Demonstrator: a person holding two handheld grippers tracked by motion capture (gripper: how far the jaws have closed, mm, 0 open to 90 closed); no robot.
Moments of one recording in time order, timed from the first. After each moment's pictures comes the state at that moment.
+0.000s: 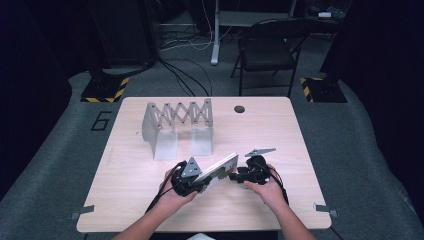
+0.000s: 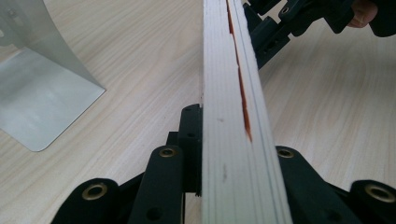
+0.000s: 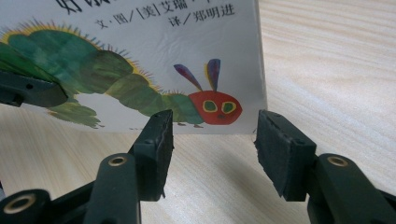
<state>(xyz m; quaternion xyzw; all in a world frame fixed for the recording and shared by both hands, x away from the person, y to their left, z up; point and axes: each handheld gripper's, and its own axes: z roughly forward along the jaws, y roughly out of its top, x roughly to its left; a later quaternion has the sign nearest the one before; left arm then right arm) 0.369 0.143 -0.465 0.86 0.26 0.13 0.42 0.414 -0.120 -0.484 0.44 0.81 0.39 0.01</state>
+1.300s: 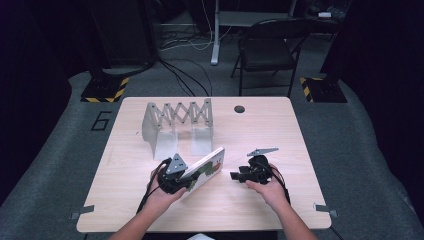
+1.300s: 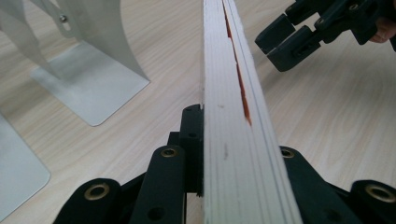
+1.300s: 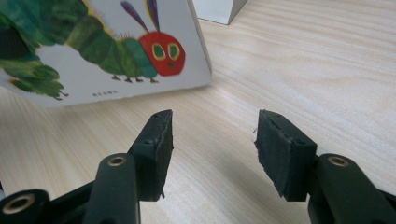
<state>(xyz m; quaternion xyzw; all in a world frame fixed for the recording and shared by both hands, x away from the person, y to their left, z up) 0.366 0.179 -0.449 0.83 0.31 0.15 0.43 0.415 -0.126 -0.482 0.44 0.80 0.40 0.01</state>
